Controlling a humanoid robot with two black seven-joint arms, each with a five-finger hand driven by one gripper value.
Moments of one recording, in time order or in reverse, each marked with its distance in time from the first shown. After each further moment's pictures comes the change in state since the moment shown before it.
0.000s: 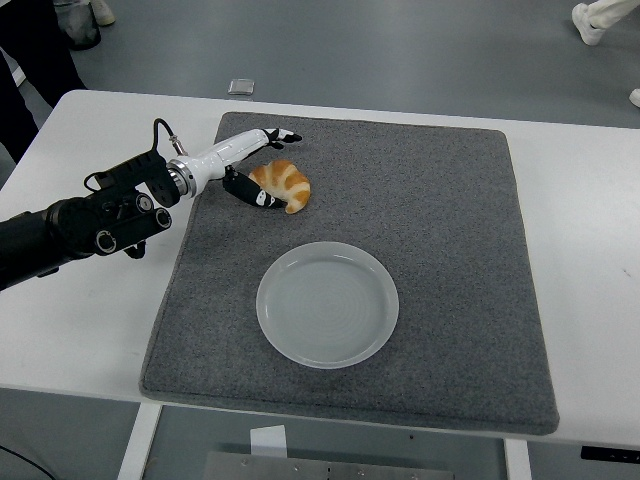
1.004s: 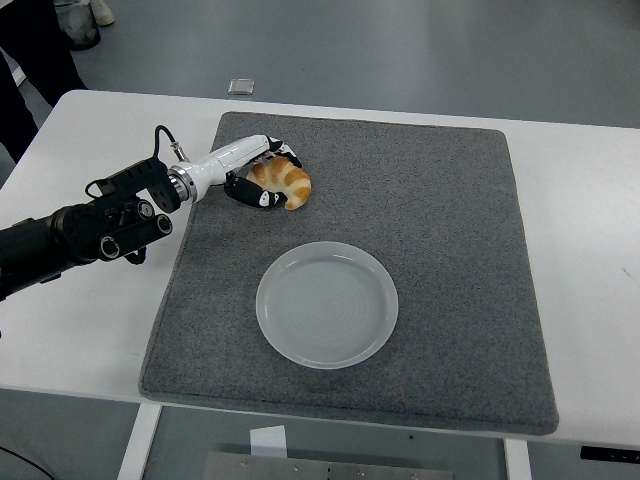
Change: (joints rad) left arm 0.001 -0.001 0.000 0.020 0.003 0.010 -0.046; right arm -0.002 0.000 0.000 -0.002 0.000 -0.002 0.000
